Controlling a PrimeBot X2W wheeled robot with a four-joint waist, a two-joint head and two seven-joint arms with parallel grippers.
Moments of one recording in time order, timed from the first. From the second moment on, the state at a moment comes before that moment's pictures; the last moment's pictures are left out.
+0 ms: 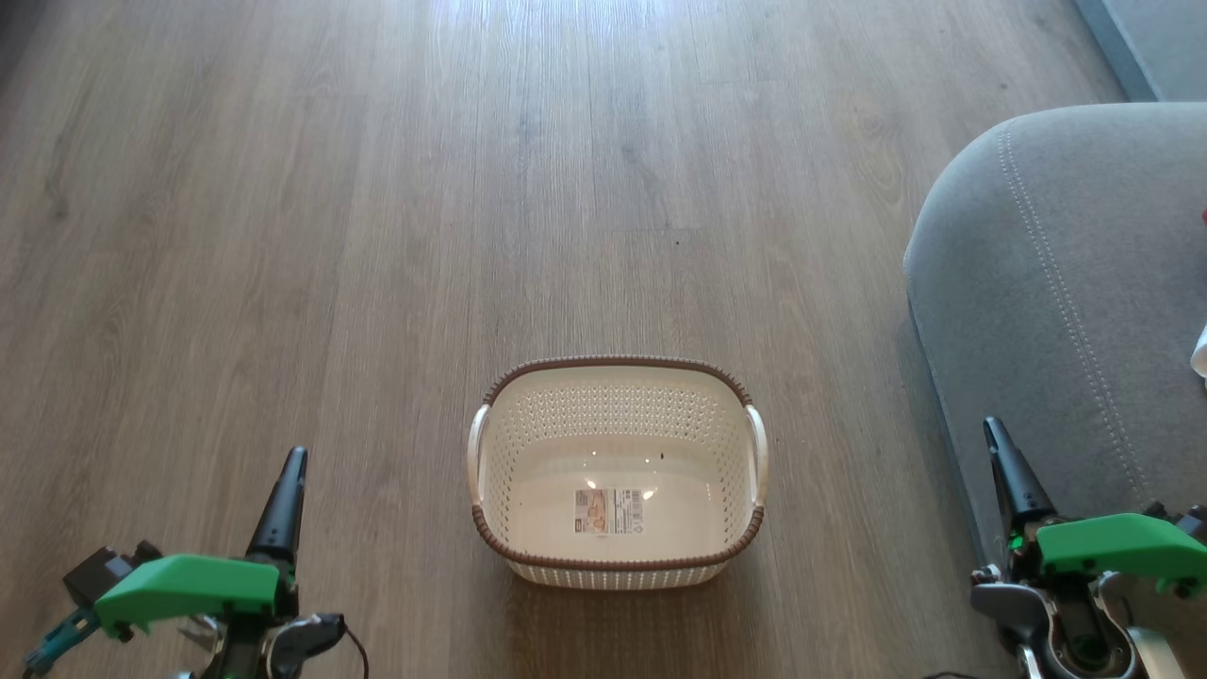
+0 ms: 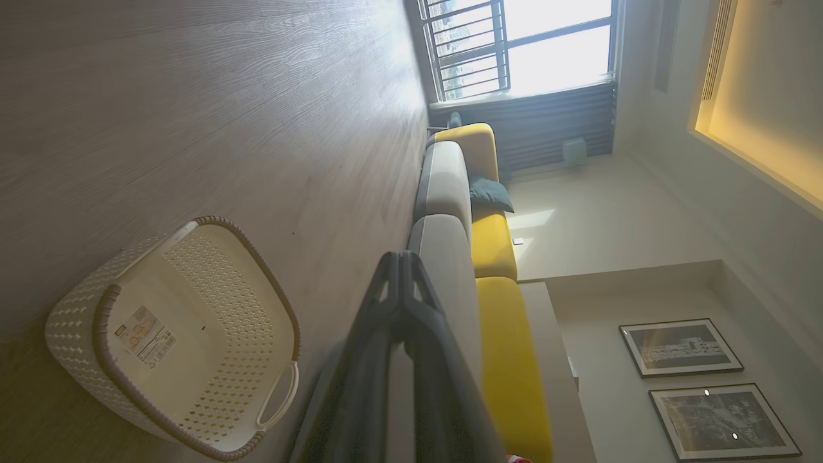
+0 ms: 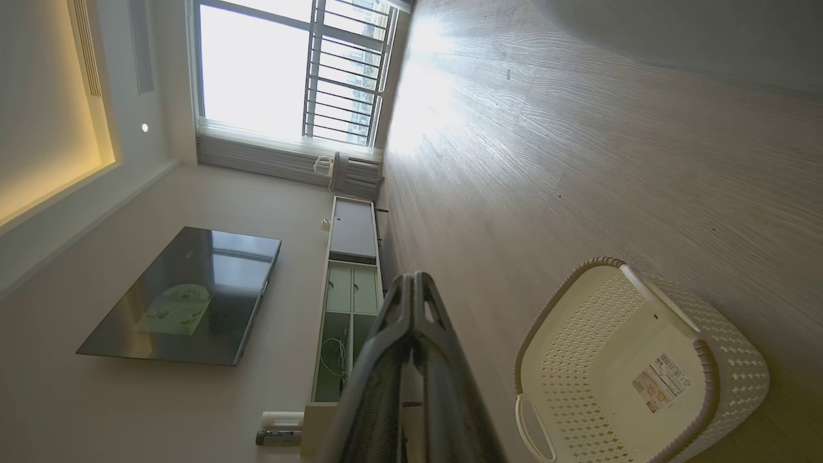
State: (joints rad) left arm -0.05 0.04 0.07 0.30 -1.38 -0.12 0.06; right arm -0.06 -0.05 -0.11 0.31 1.40 0.13 0.06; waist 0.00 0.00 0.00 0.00
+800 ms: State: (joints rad) left arm -0.06 0.04 0.08 0.28 -1.60 -0.12 0.11; right arm -0.06 -0.05 -0.13 0.28 1.60 0.13 0.11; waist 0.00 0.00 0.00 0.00
